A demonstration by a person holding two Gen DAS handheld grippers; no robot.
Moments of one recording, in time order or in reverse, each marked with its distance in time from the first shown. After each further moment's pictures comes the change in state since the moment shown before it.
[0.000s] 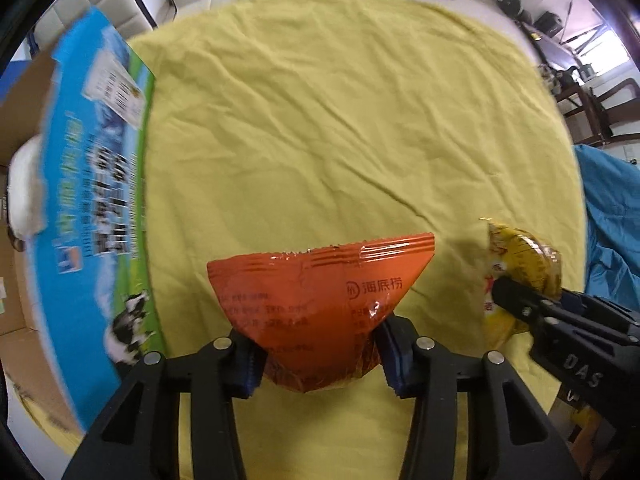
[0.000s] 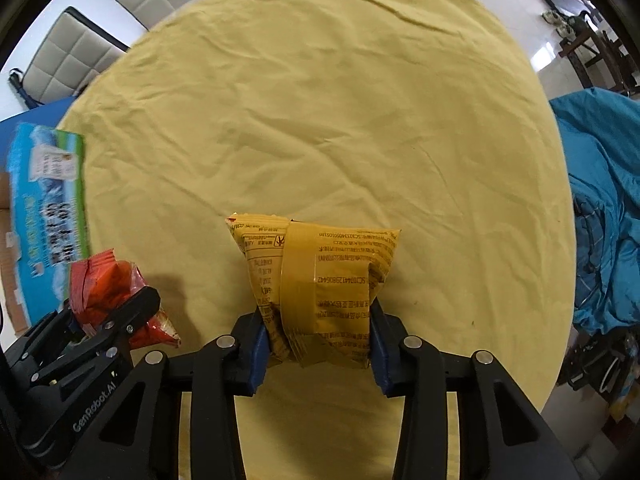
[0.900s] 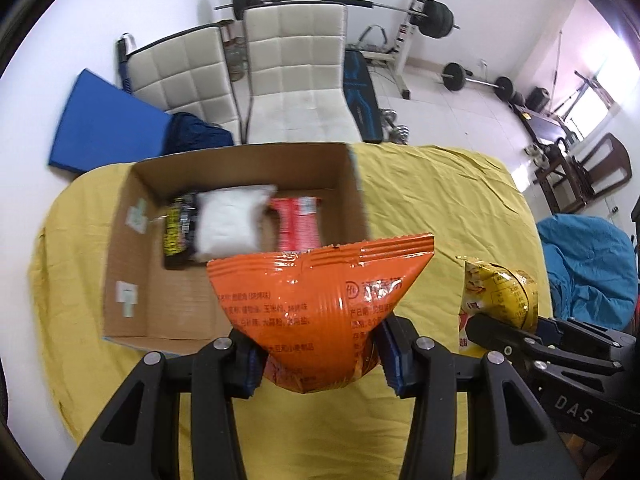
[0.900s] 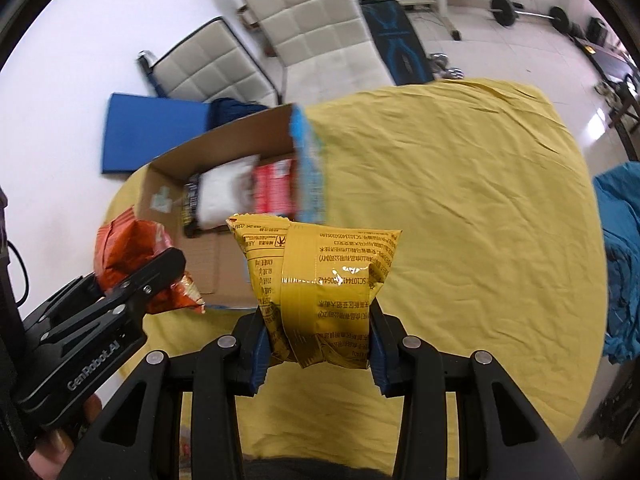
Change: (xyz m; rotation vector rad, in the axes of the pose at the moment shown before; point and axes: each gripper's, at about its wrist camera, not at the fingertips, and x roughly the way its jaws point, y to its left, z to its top) left arm -0.207 0.201 -0.072 -0.059 -0.330 0.009; right arm -0.173 0.201 -0.107 -0.167 -0.235 0.208
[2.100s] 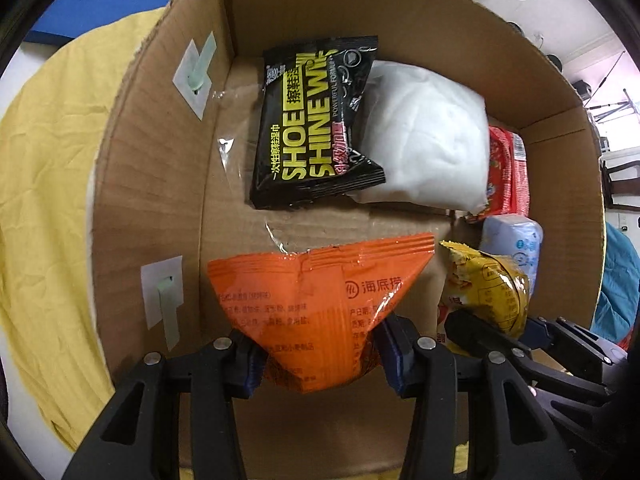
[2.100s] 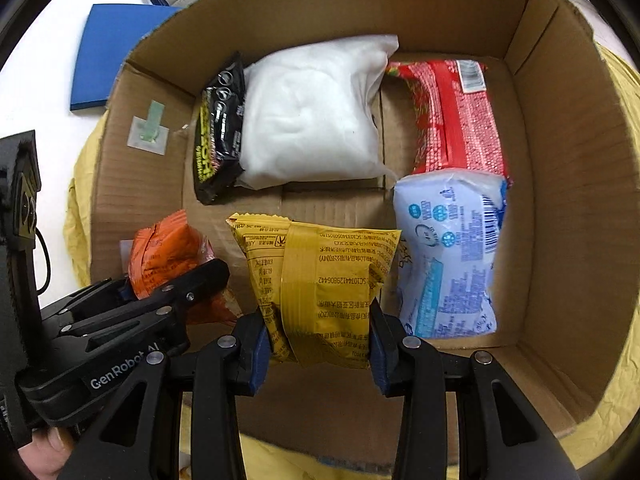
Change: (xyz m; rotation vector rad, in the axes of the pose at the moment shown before) left arm 0.165 0.209 -0.014 -0.154 0.351 -0.071; right arm 0.247 0.160 0.028 -0.043 0.236 -0.013
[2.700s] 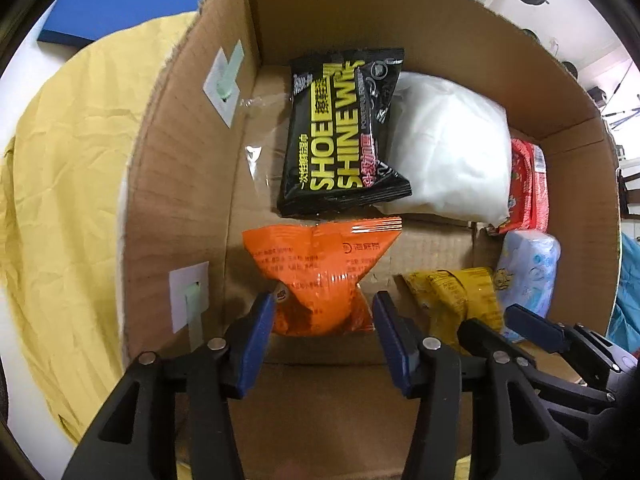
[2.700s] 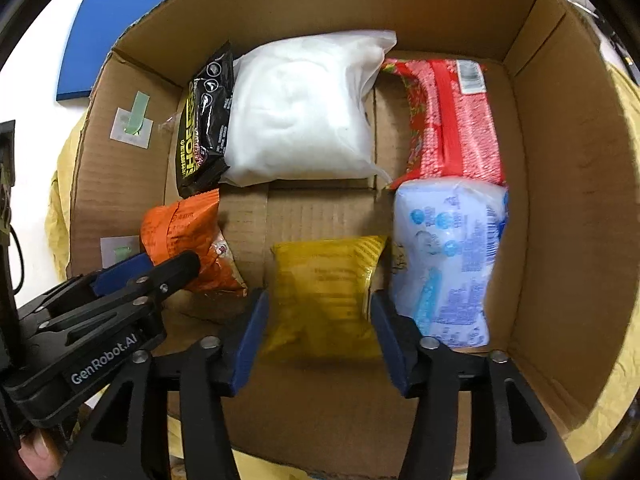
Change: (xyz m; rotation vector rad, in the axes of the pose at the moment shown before) left arm -0.014 -0.003 -0.005 -0.024 -0.044 0.077; right arm 0.018 0.005 0.007 -0.021 0.009 -0.073
